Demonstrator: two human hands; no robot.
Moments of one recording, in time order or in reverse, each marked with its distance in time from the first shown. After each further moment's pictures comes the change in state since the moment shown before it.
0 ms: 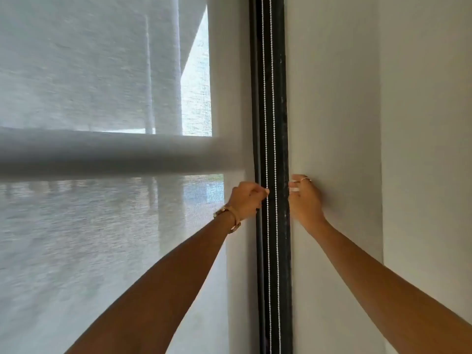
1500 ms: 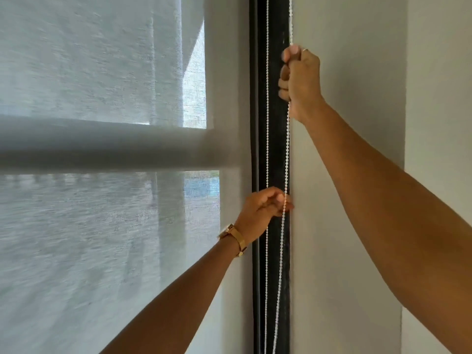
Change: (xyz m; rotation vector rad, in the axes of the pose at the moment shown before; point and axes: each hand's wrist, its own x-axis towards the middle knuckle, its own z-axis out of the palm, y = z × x) left_hand 0.006 -0.018 0.045 -0.270 -0.114 0.307; right_hand 0.131 -0.137 -0.025 0.684 -0.069 -0.324
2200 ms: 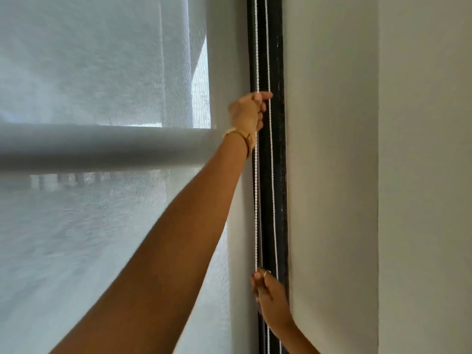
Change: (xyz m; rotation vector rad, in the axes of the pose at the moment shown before) left_hand 0.095 0.142 -0.032 -0.227 0.486 -0.118; right_hand -0.346 0.191 -0.051 -0.255 -0.227 0.448
